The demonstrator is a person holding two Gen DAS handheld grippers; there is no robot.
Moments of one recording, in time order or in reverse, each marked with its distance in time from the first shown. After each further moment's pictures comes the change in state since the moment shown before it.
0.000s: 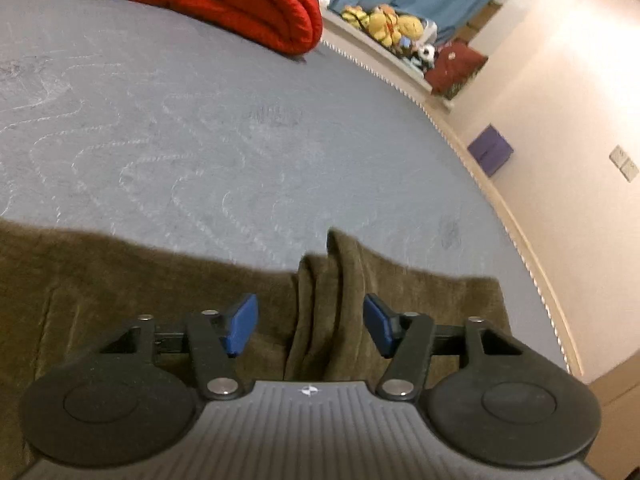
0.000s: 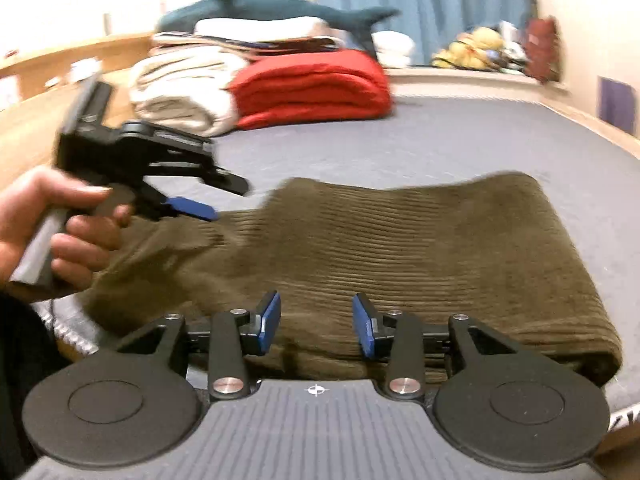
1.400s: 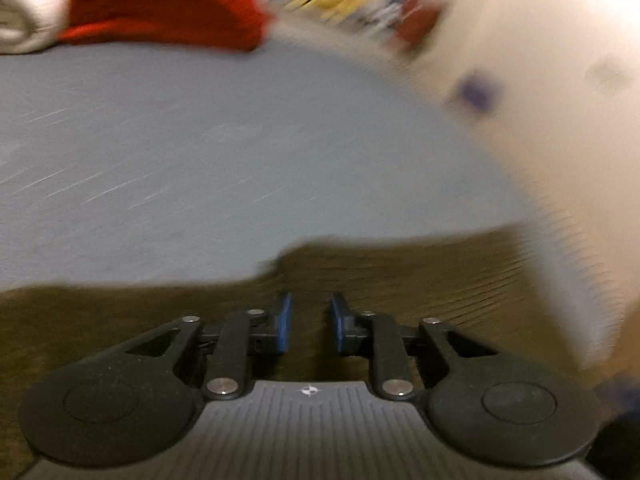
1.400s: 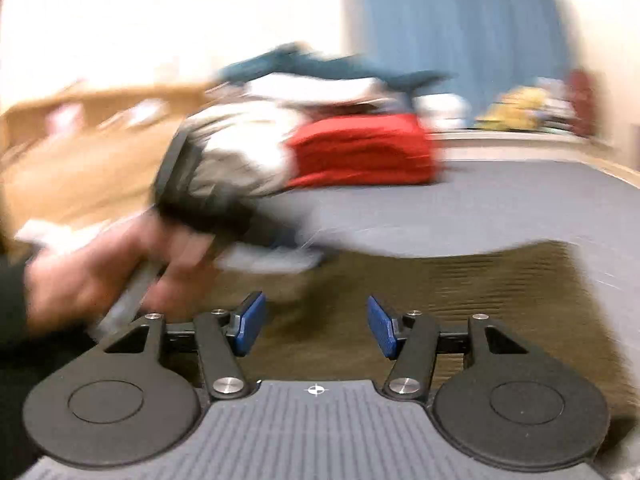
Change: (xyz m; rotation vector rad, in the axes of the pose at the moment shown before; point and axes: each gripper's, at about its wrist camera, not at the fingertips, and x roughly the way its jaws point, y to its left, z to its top) left arm 0.043 -0.027 -0.012 0.243 0.045 0.110; right arm -0.046 -0.011 0.003 -0.006 -0.216 0.099
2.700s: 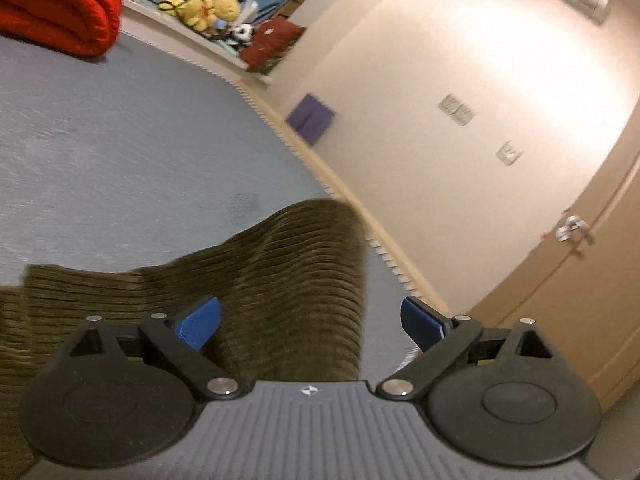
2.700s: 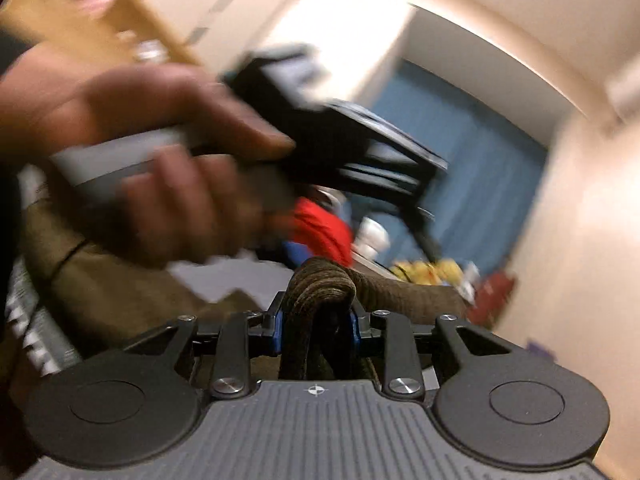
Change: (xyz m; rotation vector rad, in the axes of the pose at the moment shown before) left arm -0.057 -0.089 0.002 0.006 -0.056 -0.572; right arm 0.001 0.130 -0.057 -0.706 -0.240 -0.272
